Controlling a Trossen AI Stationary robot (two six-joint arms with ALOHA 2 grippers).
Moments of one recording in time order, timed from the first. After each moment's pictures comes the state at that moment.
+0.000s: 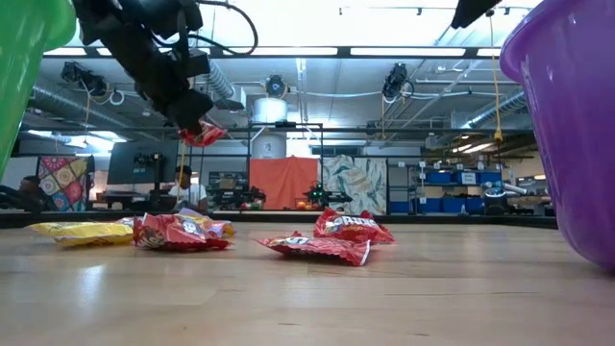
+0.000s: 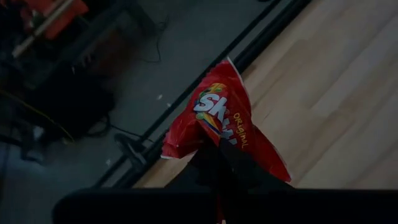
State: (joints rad) left arm 0.21 1.07 0.68 -0.40 -0.83 -0.11; right arm 0.12 1.26 1.54 -1.53 0.94 0.73
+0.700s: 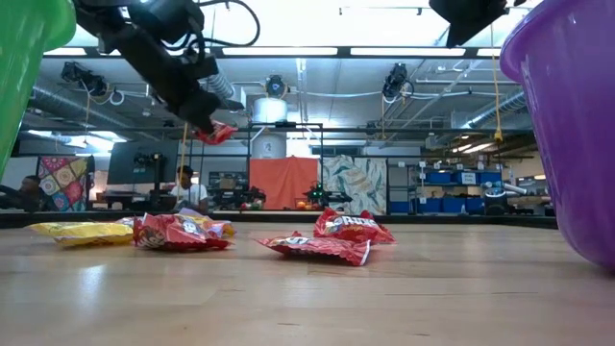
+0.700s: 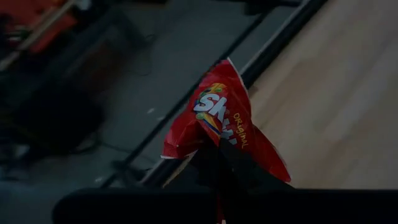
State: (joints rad) left arm 0.38 1.07 0.68 -0.22 -0.63 0.10; right arm 0.02 1.26 1.40 -1.42 1.07 0.72
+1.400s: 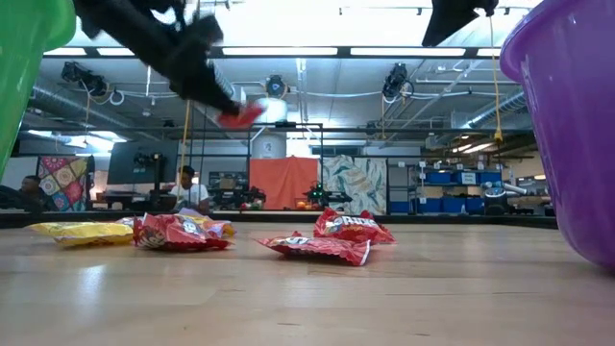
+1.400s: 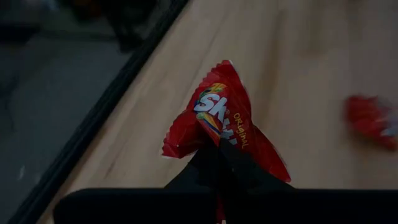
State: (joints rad) left arm 0.13 1.05 0.68 -0.19 -0.31 0.04; right arm 0.02 1.26 1.40 -1.15 0.82 0.40
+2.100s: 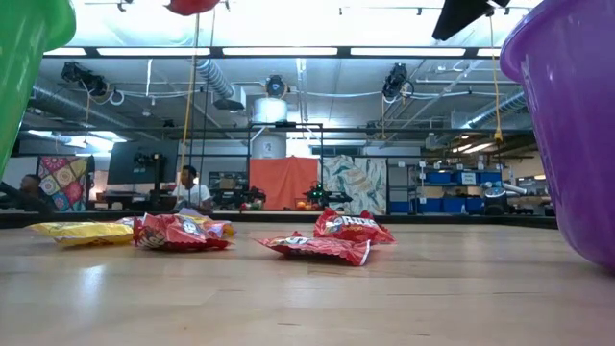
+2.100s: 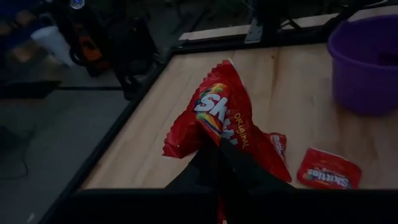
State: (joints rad) left arm -0.59 1.05 0.96 -0.58 -0.94 -0.33; right arm 0.17 1.26 1.40 -1.26 0.81 0.59
